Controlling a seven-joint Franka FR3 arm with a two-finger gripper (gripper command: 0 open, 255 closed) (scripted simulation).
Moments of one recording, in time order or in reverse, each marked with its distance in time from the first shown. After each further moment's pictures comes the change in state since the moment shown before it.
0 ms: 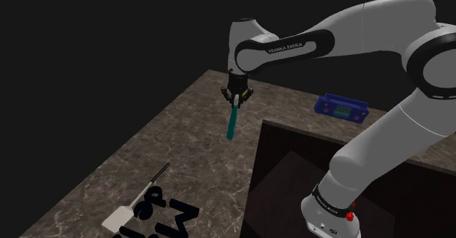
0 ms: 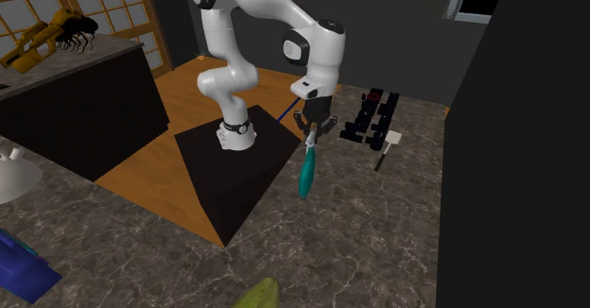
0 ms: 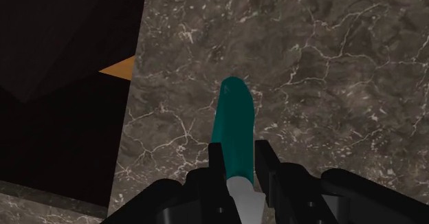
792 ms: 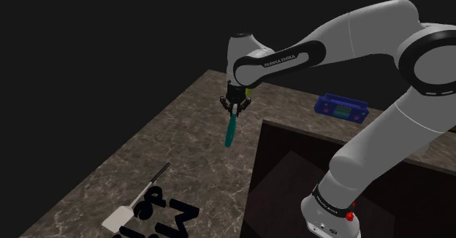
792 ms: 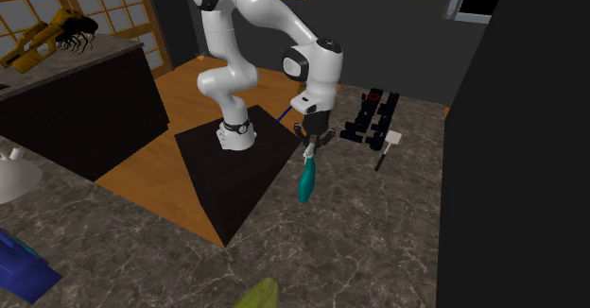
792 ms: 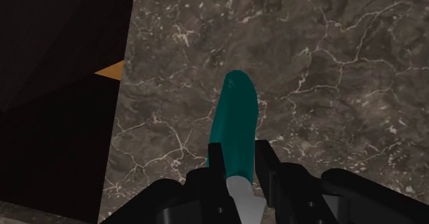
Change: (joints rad) arm -0.002 0.045 0.009 -0.079 -0.019 0.120 0.023
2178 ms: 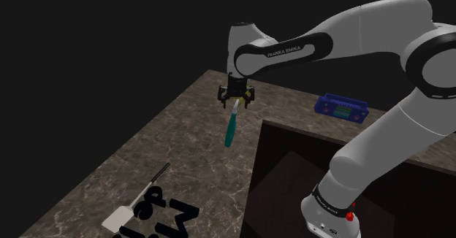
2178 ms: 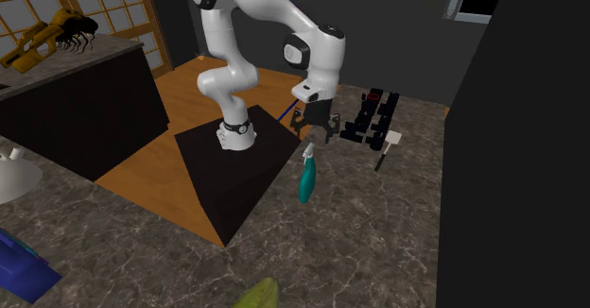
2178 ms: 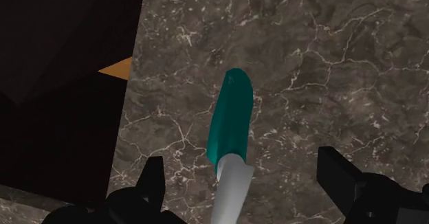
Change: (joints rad) arm 0.007 -0.037 -0.004 0.056 0.017 -0.091 -0.025
